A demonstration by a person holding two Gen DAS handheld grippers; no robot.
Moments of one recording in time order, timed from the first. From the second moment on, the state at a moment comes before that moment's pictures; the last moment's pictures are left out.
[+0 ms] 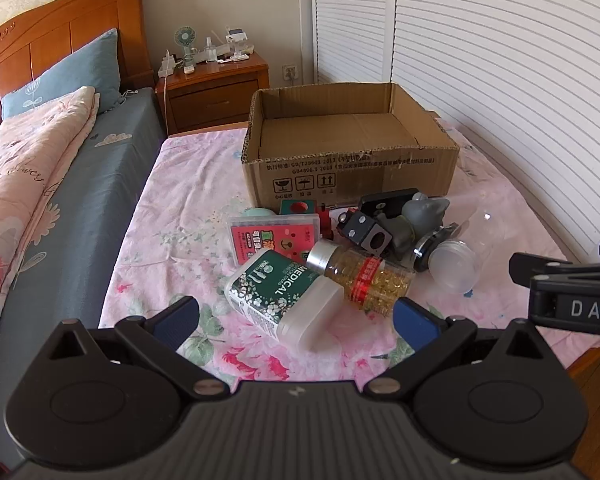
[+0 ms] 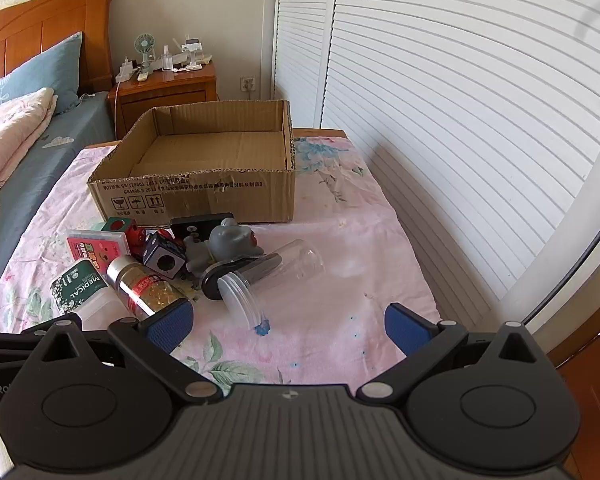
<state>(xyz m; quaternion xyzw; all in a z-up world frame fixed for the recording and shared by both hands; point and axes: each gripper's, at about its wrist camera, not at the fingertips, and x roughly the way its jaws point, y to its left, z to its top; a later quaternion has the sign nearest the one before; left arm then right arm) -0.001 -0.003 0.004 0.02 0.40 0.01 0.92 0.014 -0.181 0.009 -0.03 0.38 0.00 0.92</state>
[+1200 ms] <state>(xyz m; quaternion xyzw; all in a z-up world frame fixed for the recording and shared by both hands) -0.004 -0.002 0.009 0.02 0.40 0.01 0.92 0.012 -0.182 0.013 -0.03 0.38 0.00 0.93</state>
